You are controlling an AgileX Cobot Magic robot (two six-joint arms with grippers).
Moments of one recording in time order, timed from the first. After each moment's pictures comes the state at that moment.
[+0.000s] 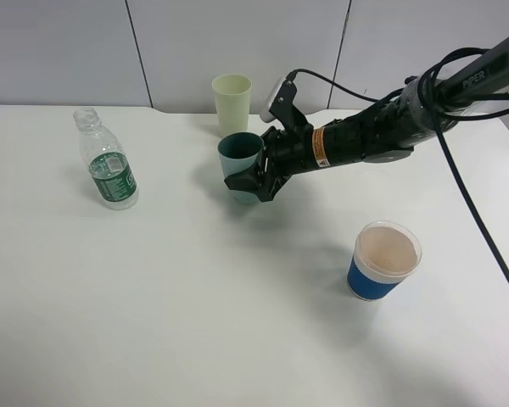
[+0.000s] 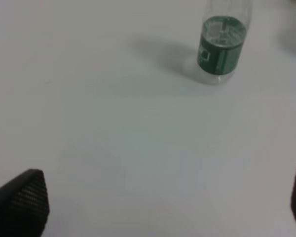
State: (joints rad) left arm 0.03 -0.01 -0.50 -0.02 1.06 0.02; right arm 0.36 2.20 -1.20 -1.32 -0.78 0.63
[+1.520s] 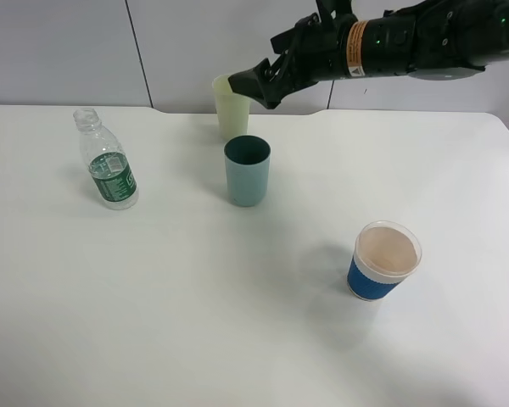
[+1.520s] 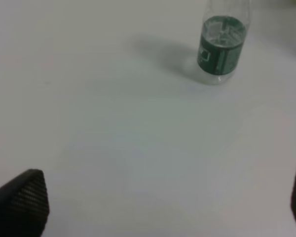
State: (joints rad) left arm 0.03 -0.01 -0.50 -0.02 1.06 0.02; right arm 0.36 1.82 -1.19 -1.27 -0.54 0.86
